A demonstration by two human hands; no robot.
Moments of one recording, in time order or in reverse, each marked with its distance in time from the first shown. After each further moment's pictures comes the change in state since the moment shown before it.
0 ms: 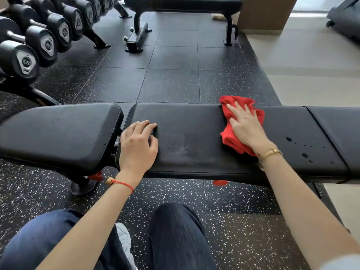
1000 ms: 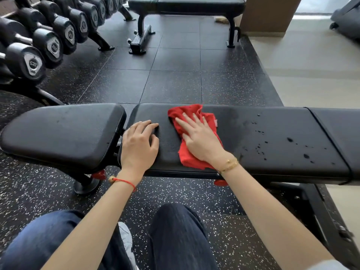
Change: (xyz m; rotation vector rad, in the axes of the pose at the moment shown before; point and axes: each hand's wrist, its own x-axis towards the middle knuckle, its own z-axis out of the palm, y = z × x) left_hand 0.000 0.001 -0.004 -0.018 -0.015 -0.027; right_hand -0.037 -0.105 0.044 -0.025 -0.063 -0.356
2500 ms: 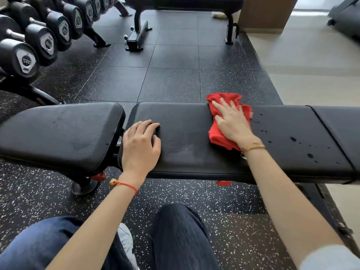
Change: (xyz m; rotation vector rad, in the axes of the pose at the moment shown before) left_hand 0.001 0.000 0.001 0.019 -0.010 0.007; right_hand 0.023 0.077 -0.029 -0.004 0.027 0.309
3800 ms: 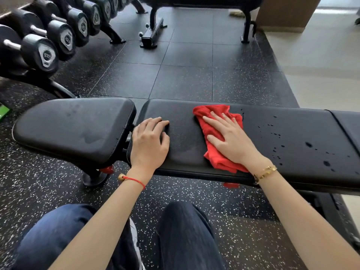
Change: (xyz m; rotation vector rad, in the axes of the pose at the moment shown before) left_hand 0.000 0.001 -0.001 -0.009 0.001 -0.016; right_hand -0.049 -0.023 0.005 0.134 -0.086 -0.288
